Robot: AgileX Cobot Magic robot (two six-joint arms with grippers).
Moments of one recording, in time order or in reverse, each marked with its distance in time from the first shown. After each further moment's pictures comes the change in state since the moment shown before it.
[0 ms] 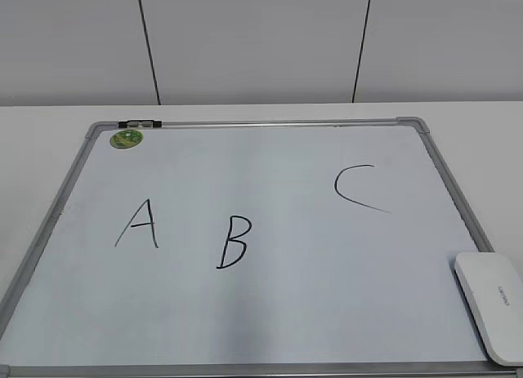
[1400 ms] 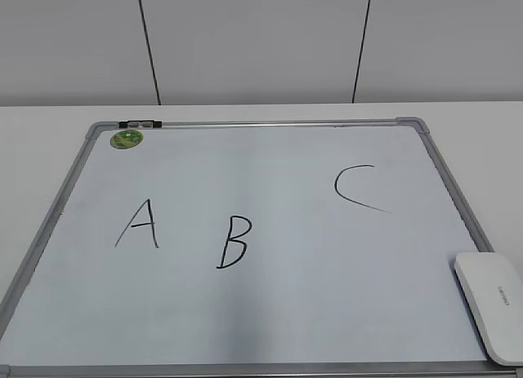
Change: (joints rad) left arm 0.000 -0.376 0.056 0.028 0.301 0.000; right arm 0.000 0.000 0.000 0.000 0.000 0.000
